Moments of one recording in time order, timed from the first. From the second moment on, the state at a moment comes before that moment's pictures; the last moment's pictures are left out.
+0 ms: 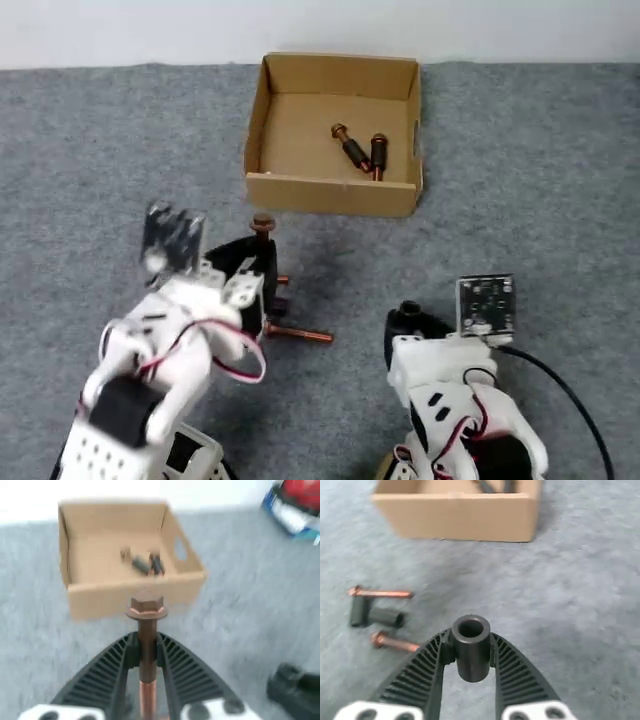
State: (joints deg) left arm 22.5 -74.9 54.6 58.3 20.4; right arm -18.2 -104.1 69.1 80.8 -13.2
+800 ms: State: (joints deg) left arm 28.7 -103.4 70.5 54.7 33.3; right arm -43.3 -103.3 80.4 54.9 1.5
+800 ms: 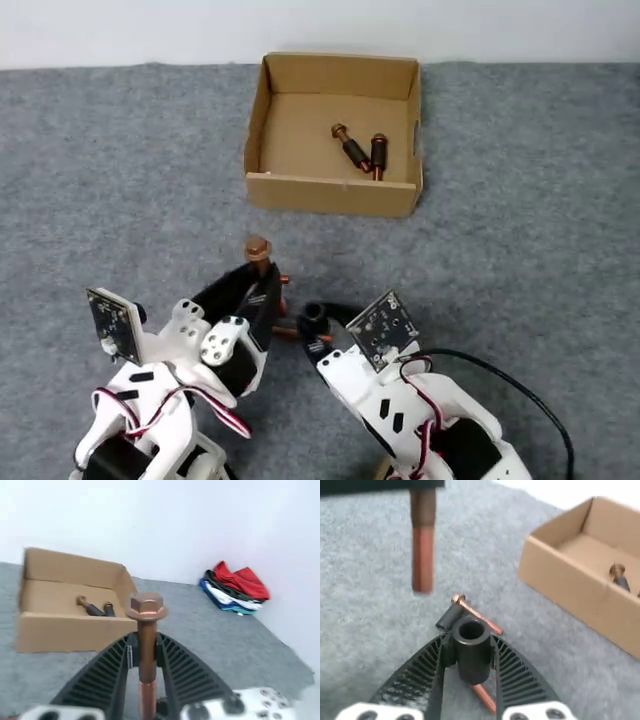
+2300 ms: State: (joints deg) left arm 36.3 -103.4 81.1 51.5 32.0; right arm -43.2 -103.3 81.0 52.6 5.5
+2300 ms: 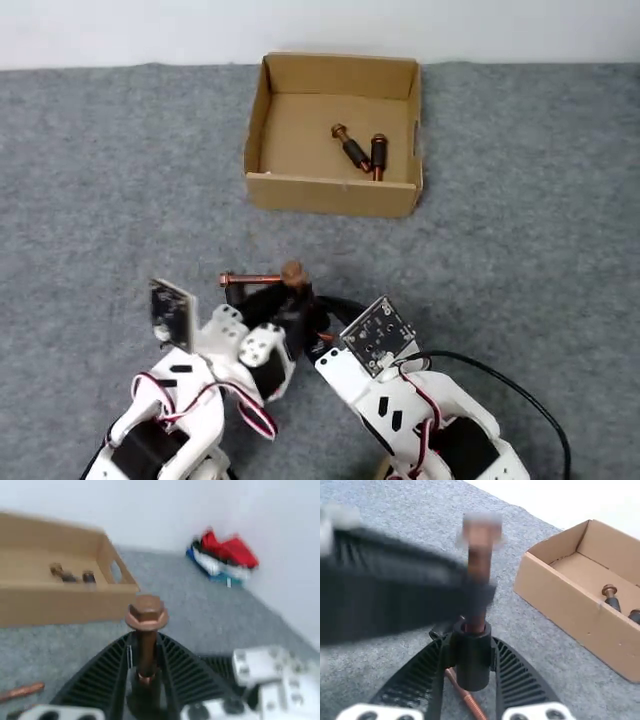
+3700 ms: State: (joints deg) left arm 27.6 -103.6 67.8 73.3 18.5; right arm -43.3 -103.2 81.1 52.8 5.8
